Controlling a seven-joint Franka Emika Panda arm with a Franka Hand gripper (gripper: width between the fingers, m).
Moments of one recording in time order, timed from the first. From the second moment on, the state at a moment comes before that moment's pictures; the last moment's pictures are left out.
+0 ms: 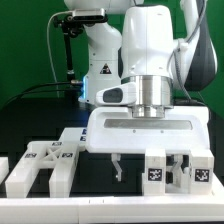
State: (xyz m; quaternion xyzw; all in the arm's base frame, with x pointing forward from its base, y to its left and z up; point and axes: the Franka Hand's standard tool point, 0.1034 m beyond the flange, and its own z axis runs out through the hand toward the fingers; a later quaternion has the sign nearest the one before) arm 0.606 0.044 0.016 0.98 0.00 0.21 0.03
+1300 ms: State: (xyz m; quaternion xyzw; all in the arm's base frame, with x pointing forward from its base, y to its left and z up) arm 0.608 0.040 0.013 0.98 0.00 0.21 0.03
